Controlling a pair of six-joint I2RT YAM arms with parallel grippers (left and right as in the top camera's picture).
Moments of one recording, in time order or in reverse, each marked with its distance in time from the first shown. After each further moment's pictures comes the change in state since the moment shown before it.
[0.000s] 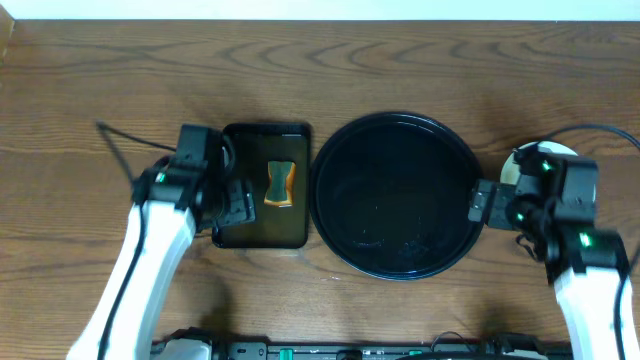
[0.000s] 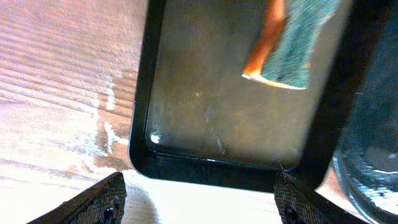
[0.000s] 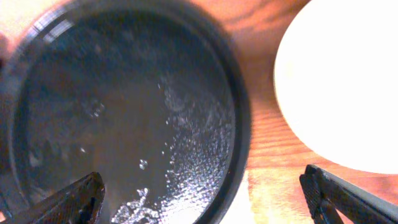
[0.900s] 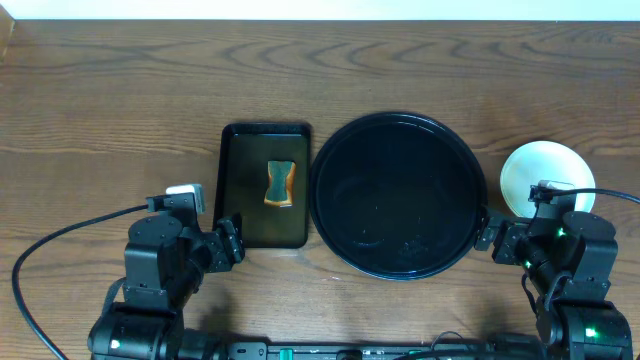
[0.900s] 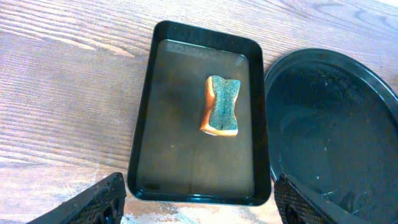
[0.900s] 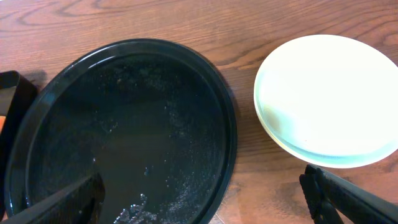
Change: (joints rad) left arm -0.011 -0.710 -0.259 0.167 0.007 0.027; right arm 0.000 -0.399 -0.142 -0.008 0.034 0.000
